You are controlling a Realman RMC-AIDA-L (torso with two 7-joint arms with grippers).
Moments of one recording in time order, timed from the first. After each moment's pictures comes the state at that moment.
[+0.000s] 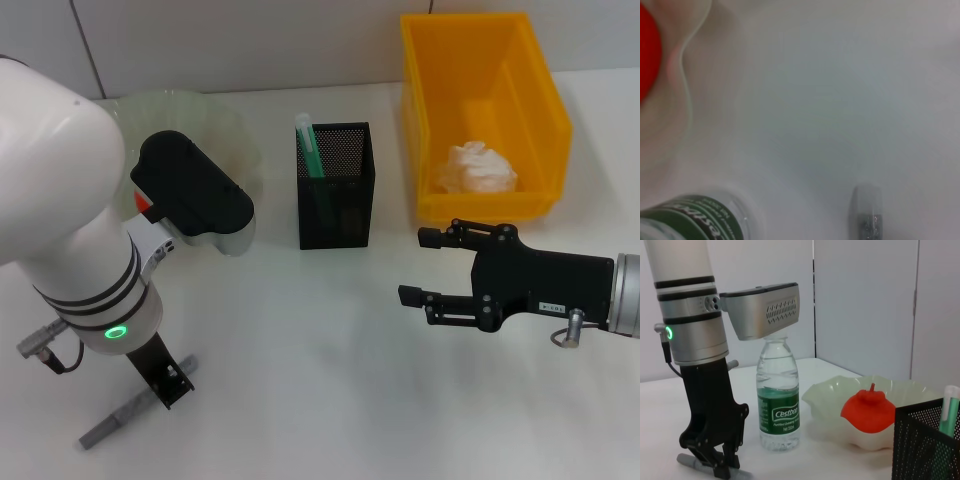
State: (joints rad) left arm -0.69 -2.08 1.88 1.28 2.73 1.58 -2.88; right arm 0.36 2.08 -0.92 -0.64 -1.71 -1.45 1.03
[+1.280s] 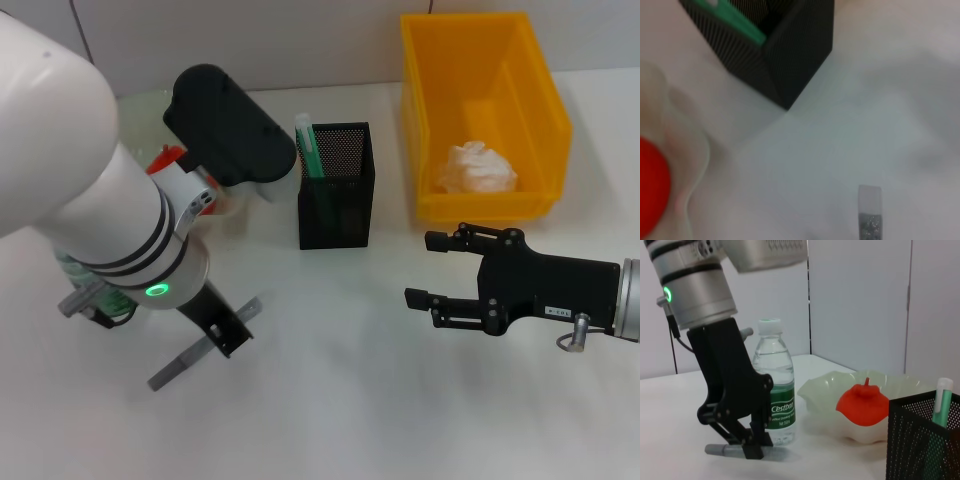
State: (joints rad) left arm -0.69 -2.08 1.86 1.45 2.68 1.53 -2.88; right arm 0.34 2.08 -0.92 -0.64 -1.71 -1.45 1.03
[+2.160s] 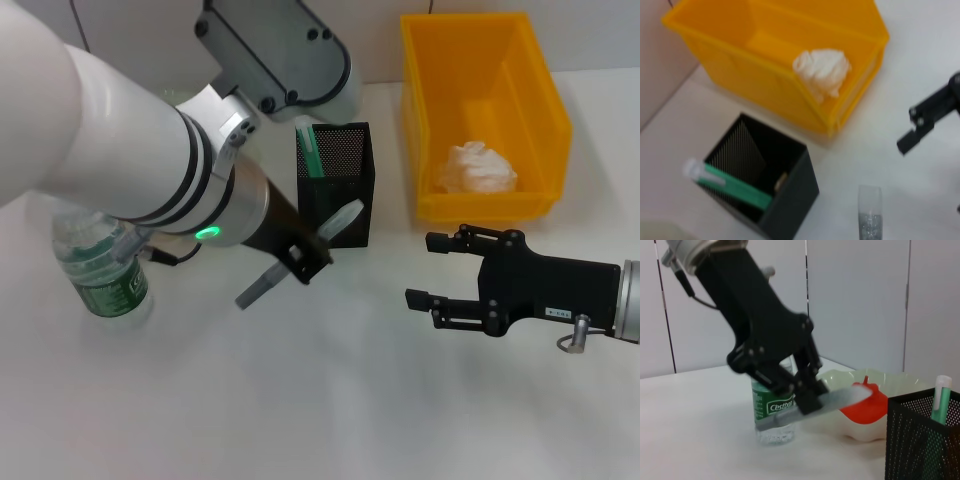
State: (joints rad) left arm -0.67 -2.08 1.86 1.66 2.65 1.40 -2.88; right arm 0.34 2.08 -0.92 -0.63 -1.71 -1.44 1.03
